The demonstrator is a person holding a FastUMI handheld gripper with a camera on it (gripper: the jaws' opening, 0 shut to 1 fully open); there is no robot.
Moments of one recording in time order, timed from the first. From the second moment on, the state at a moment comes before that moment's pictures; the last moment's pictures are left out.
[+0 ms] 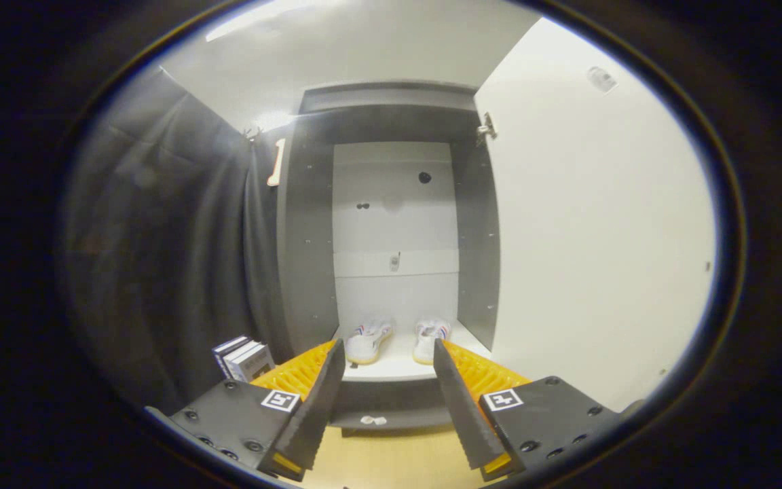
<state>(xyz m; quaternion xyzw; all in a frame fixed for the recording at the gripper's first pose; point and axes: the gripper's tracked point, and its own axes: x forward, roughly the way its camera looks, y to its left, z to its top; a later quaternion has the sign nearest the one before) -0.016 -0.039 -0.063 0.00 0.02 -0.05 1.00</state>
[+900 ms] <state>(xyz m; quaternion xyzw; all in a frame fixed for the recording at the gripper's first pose) -0.194 -0.304 0.001 0.01 -0.02 -0.16 0.99</state>
